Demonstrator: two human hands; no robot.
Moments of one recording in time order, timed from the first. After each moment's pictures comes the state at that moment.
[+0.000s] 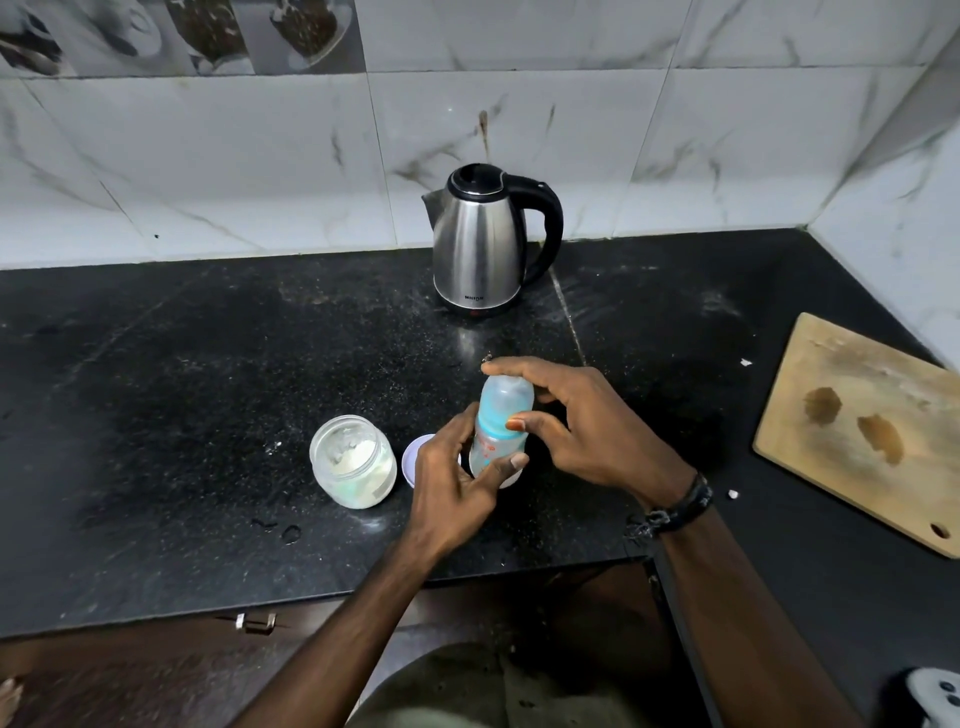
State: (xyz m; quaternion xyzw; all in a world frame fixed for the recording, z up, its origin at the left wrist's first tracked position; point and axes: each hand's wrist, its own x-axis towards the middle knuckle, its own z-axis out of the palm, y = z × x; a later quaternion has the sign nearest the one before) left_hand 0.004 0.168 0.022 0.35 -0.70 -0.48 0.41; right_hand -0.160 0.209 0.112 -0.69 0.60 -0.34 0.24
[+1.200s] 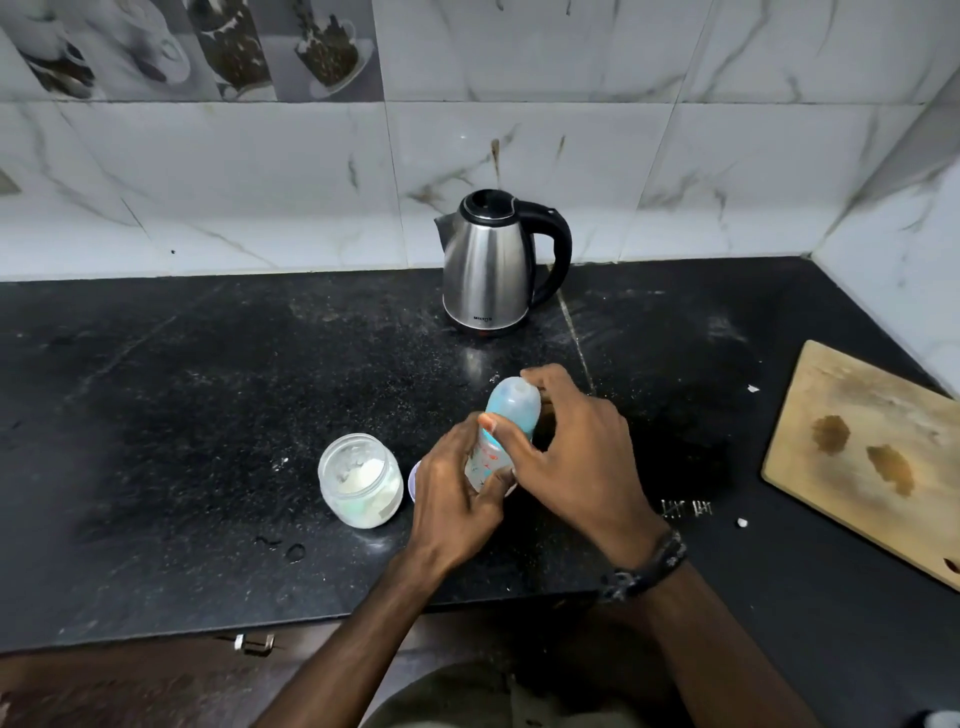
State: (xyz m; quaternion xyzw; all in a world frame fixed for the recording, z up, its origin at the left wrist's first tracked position) left_hand 0.009 0.157 0.014 0.38 -0.73 -0.39 0.41; right_hand -0.120 0.211 0.109 -0.56 0.75 -0.34 0.05
